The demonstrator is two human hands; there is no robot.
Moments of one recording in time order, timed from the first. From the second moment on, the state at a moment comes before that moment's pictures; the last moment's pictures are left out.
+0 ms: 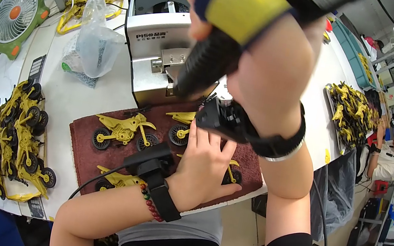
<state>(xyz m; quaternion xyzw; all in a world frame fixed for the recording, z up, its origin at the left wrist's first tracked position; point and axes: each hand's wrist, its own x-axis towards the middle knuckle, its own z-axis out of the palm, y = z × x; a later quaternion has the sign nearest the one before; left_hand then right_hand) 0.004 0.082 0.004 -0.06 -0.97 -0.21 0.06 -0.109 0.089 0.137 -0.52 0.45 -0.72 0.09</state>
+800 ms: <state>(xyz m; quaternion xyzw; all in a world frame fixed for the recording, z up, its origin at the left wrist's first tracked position) 0.000 0.081 0.011 -0.09 -0.97 -0.20 -0.06 -0.090 0.080 0.091 -0.47 0.51 -0.71 0.10</state>
